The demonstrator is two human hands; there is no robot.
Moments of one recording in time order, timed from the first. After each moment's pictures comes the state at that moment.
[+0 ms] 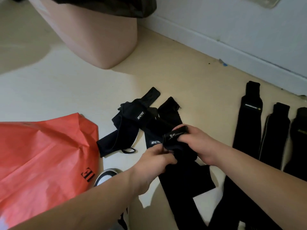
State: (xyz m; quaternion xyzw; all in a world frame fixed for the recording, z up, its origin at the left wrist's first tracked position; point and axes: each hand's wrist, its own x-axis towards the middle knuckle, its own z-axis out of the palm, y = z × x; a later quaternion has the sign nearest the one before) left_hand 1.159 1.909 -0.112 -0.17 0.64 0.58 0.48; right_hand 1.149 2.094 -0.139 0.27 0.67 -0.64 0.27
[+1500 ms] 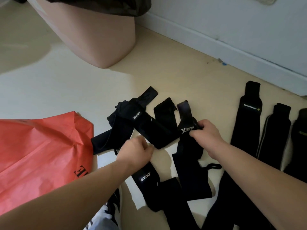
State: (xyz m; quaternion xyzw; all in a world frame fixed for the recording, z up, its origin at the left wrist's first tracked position) left_hand 1.130 1.895 -0.158 -0.03 0.92 0.23 0.31; right_hand 1.144 2.139 -0.147 0.39 0.78 -0.46 0.18
